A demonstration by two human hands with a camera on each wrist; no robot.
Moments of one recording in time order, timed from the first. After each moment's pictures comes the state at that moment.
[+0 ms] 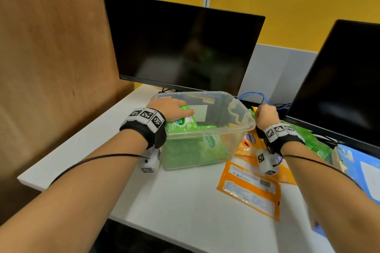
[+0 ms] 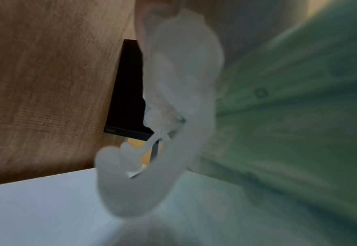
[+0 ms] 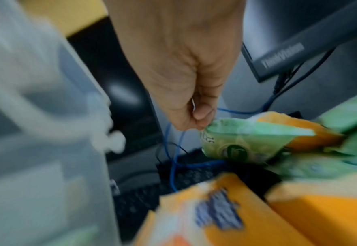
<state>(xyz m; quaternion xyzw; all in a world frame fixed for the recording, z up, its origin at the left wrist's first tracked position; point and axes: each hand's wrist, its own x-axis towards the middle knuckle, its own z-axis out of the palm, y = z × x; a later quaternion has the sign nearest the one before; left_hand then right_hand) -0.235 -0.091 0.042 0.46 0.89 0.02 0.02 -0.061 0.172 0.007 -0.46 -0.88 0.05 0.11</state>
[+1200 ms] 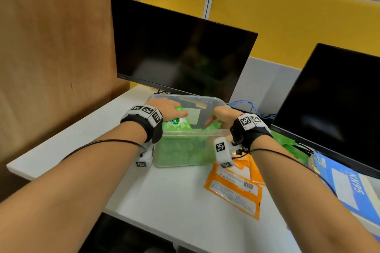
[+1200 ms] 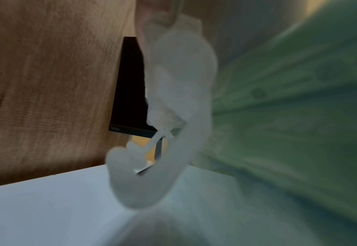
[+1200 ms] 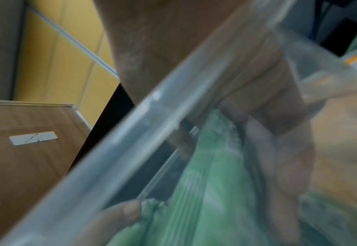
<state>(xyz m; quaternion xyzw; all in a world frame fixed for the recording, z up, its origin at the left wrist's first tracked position) -0.227 -0.094 0.046 0.46 0.89 0.02 0.01 -0.097 0.058 0.060 -0.40 -0.82 0.40 -0.04</state>
